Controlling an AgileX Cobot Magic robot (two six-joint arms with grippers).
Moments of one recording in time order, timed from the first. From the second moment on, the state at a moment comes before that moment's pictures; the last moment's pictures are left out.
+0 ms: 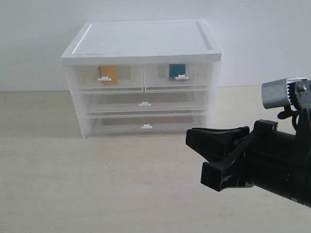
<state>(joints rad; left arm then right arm) 0.03 0.00 -0.11 -0.24 0.23 0.18 0.67 1.11 -0.35 -0.40 -0.52 0.68</state>
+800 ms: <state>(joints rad) 0.05 0.00 0.00 -0.09 0.32 0.02 0.67 1.11 -0.35 -0.40 -0.52 0.68</state>
